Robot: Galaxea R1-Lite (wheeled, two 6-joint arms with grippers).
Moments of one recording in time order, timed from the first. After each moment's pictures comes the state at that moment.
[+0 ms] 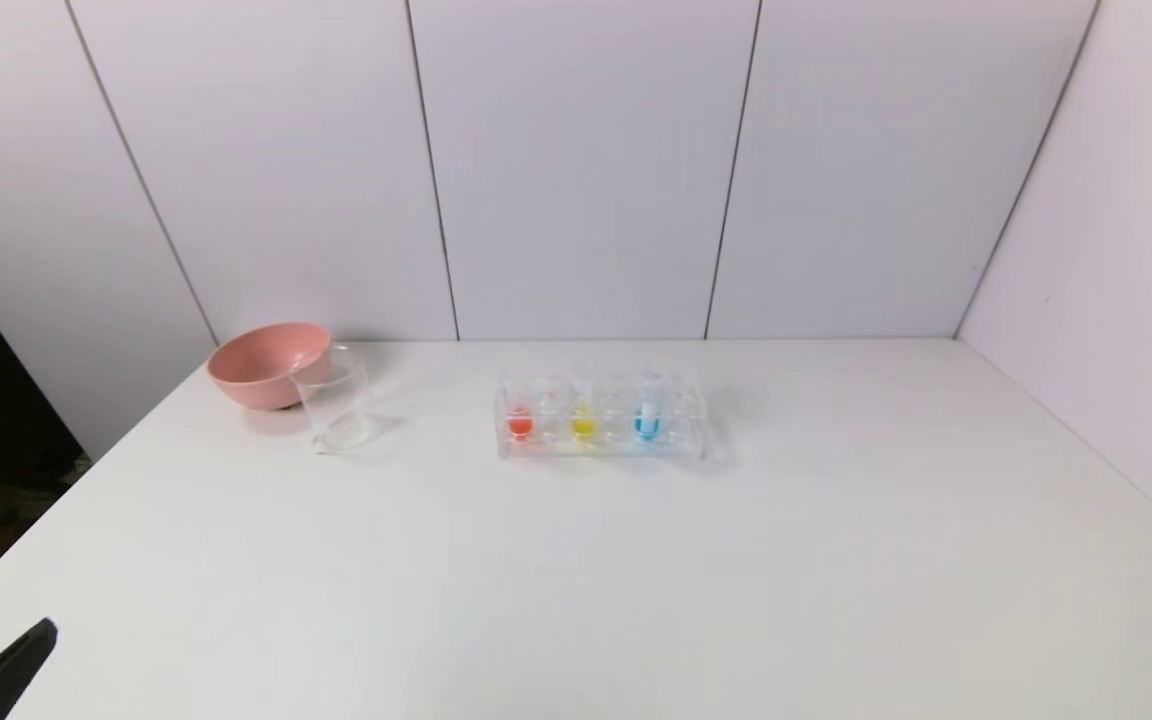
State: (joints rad) left arm -0.11 0.51 -0.27 -0.17 0.02 -0.10; right arm 0.00 0.00 0.00 0.00 -0.04 0.09
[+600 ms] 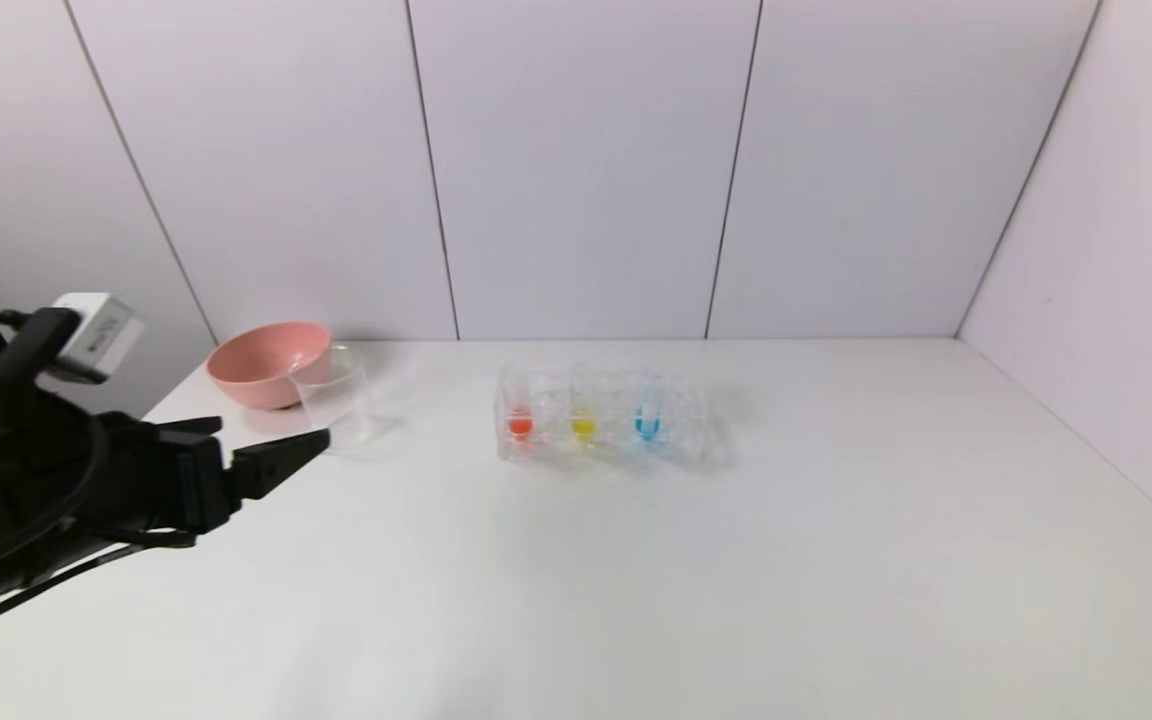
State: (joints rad) left arm -0.22 1.29 -0.57 -0.41 -0.13 -0.11; right arm 0.00 0.00 0.00 0.00 -0.04 0.09
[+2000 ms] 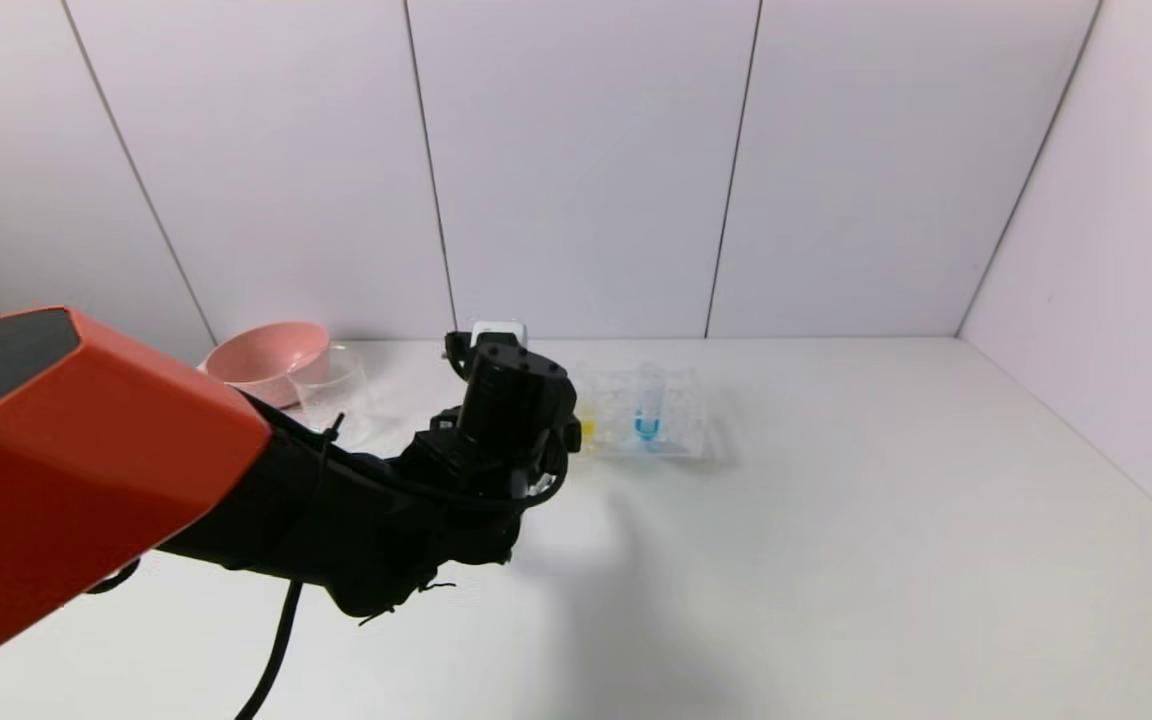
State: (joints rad) left arm -0.73 2.03 -1.04 -0.61 0.65 -0.28; right arm 0.00 0.00 0.00 0.00 -0.04 0.09
